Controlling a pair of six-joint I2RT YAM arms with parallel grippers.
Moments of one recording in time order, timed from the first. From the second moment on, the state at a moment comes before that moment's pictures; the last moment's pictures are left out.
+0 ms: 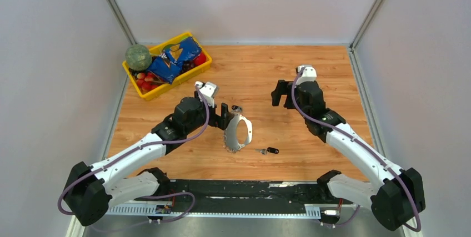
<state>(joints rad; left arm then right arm) -0.71 1.02 0.63 0.04 -0.02 -0.23 0.49 1.08 0.79 -0.11 0.17 0.34</state>
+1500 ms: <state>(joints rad) -0.73 0.81 0.56 -0.43 -0.16 -0.48 1.23 1.46 0.78 -0.23 0.48 0.96</state>
